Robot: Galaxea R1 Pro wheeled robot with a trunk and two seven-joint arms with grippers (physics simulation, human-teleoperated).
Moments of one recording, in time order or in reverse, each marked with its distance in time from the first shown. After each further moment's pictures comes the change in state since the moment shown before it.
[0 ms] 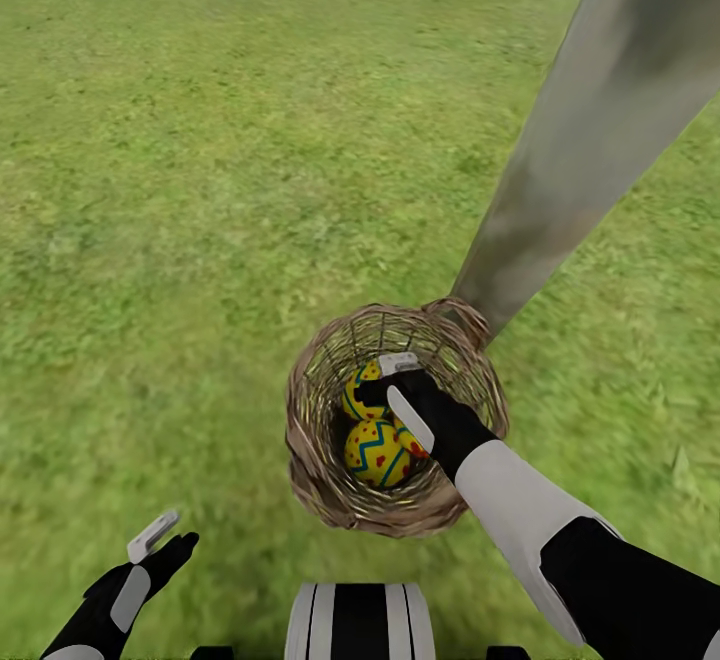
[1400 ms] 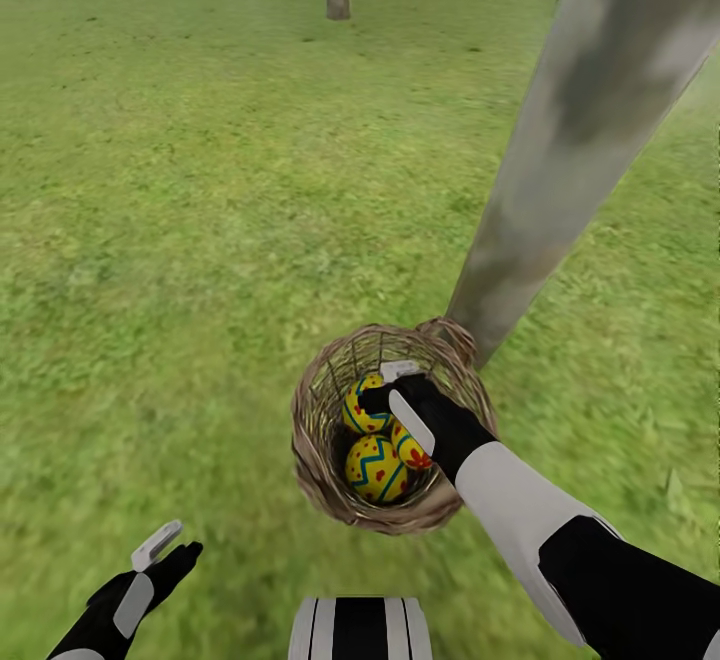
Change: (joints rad) left arm 0.000 -0.001 0.000 0.048 0.001 -0.003 0.002; right arm 0.001 0.000 -0.002 0.043 -0.024 0.013 0.003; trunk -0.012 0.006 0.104
